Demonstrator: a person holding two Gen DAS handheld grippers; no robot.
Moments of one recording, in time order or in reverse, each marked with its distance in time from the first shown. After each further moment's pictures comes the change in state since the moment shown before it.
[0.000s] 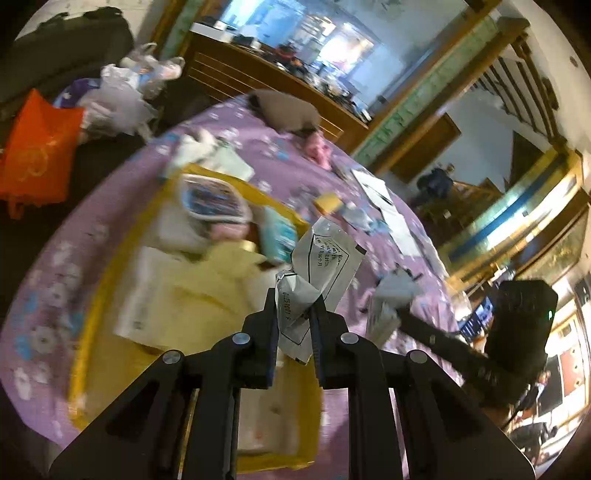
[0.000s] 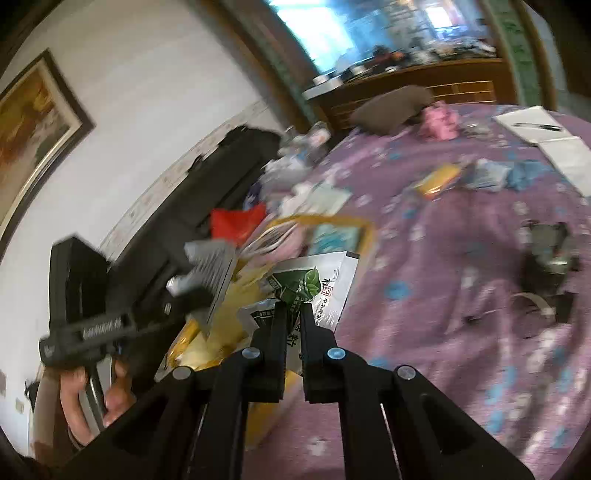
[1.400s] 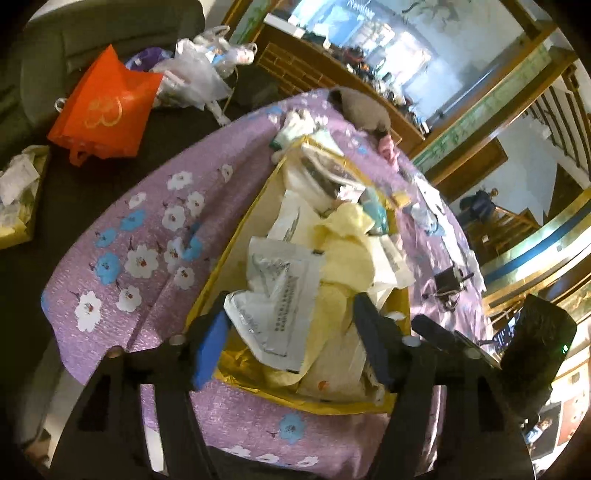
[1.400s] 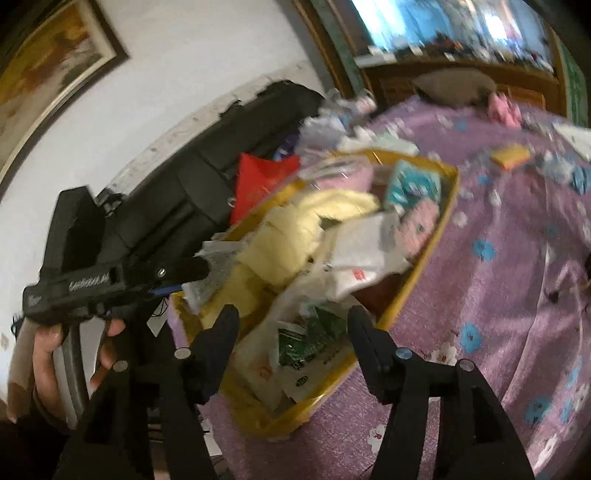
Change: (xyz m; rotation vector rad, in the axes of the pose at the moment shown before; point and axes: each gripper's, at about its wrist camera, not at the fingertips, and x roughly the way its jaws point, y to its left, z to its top) left arm -0.037 0.068 -0.050 -0.142 -0.014 0.156; right arm 0.041 0.055 -0.053 -0.198 0.088 0.018
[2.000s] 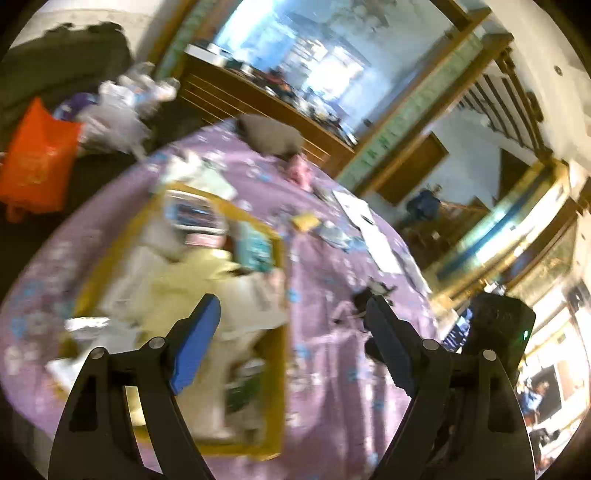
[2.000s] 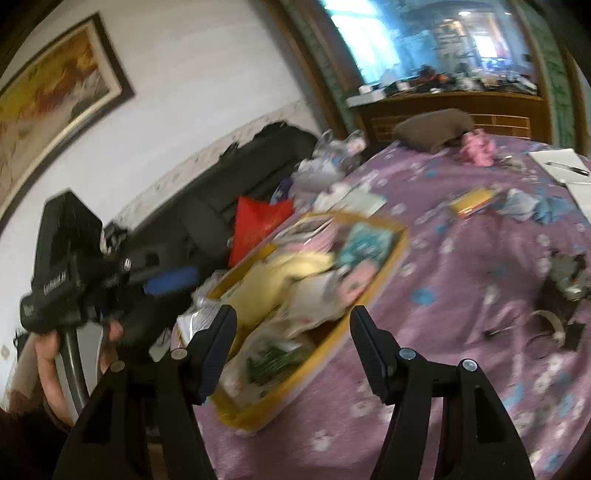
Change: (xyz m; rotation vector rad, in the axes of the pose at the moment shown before) left arm 0.007 -0.107 0.019 0.150 -0.063 -0.220; right arm -0.072 -0.060 0.024 0.074 -0.166 -0.010
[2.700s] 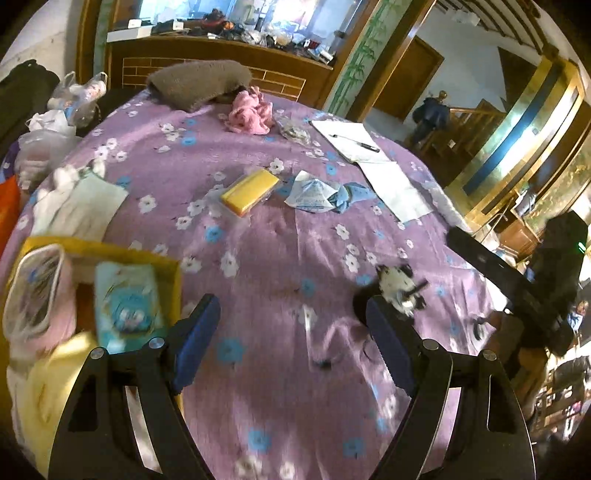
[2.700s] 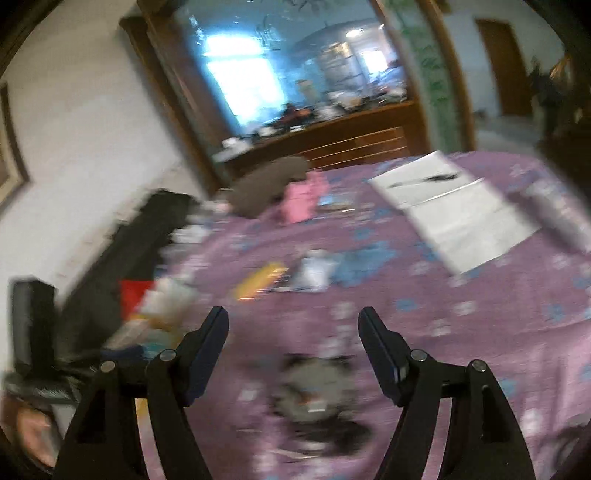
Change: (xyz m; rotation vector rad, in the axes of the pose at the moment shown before) left arm 0.195 -0.092 0.040 0.247 0.255 0.132; right arm -0.058 -0.183 0.056 0.187 -0.164 -0.375
